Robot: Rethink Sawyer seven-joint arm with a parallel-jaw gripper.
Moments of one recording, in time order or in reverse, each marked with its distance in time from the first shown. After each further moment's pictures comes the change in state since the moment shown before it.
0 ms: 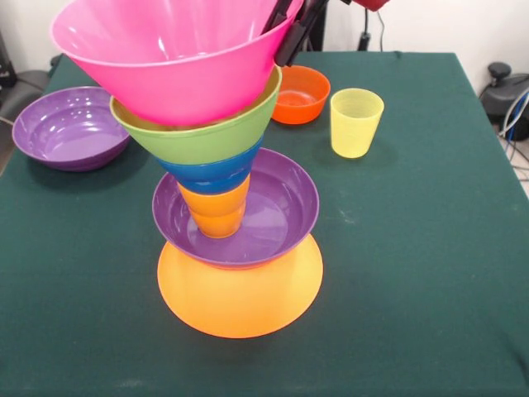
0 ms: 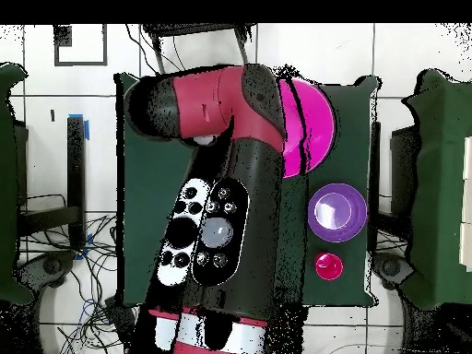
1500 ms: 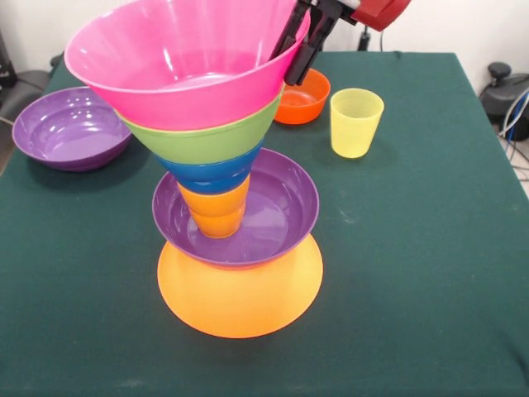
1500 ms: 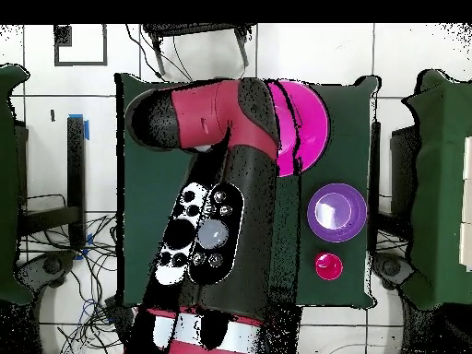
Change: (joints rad) arm 0.012 0.000 0.000 0.060 0.000 -0.092 0.000
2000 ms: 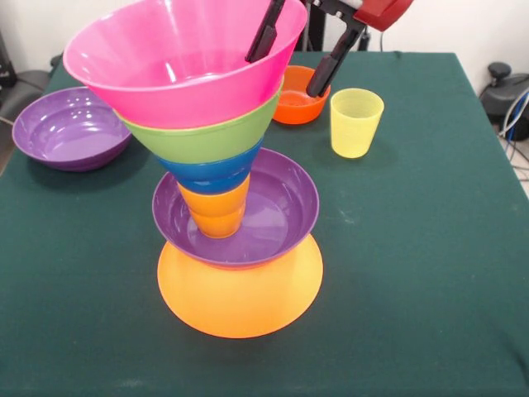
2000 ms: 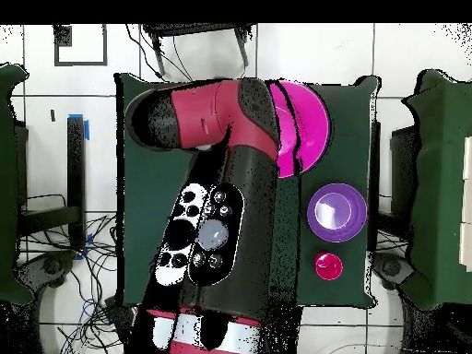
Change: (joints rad) arm 0.000 -0.003 0.000 0.000 0.000 -0.028 0.000
